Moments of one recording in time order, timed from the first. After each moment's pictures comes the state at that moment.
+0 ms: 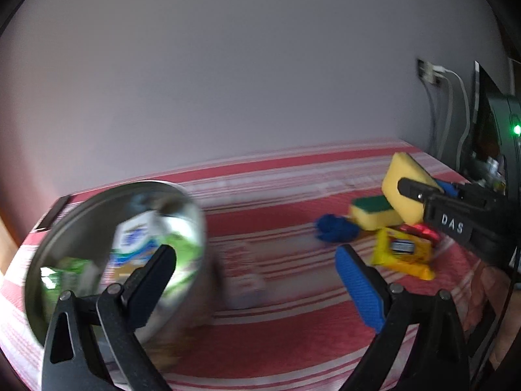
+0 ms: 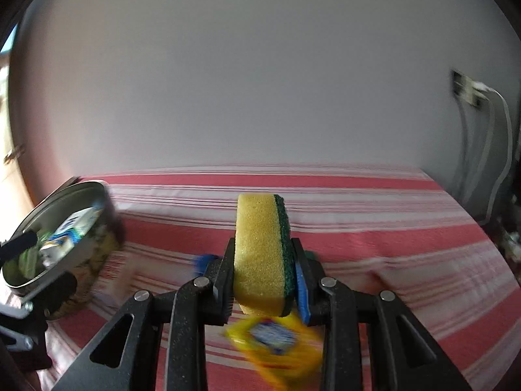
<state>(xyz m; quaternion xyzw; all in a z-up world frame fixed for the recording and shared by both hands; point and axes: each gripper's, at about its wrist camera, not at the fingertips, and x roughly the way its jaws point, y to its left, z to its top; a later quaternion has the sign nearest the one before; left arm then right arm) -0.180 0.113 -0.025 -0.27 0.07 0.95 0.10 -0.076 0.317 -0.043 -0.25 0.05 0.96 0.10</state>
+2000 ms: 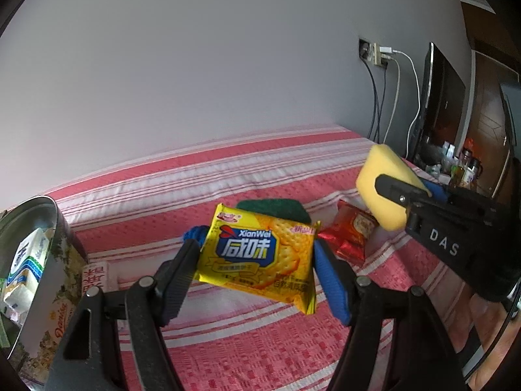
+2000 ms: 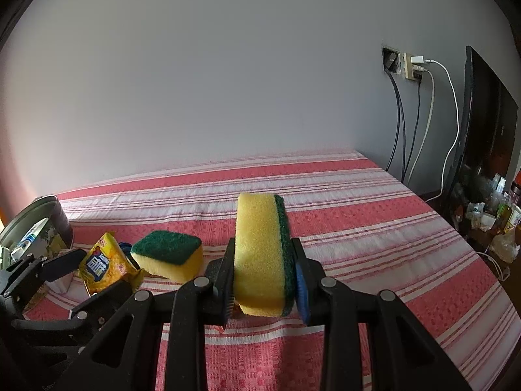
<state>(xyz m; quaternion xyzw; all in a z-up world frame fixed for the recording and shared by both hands) -0.192 0.213 -0.043 -0.29 0.07 0.93 0.21 -0.038 0.368 -0.046 -0.24 0.07 0.95 0.19</state>
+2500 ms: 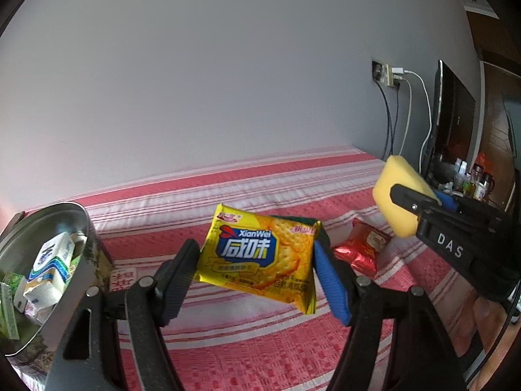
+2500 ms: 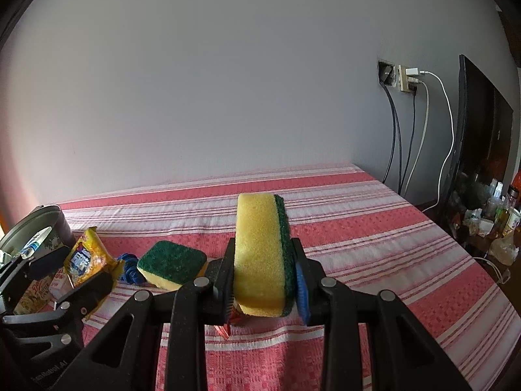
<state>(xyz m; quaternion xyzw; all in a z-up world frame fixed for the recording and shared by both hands) -0.178 0.193 -0.035 -0.24 0.05 0.95 0.17 -0.030 0.361 -0.039 -0.21 0.07 0.96 0.19</state>
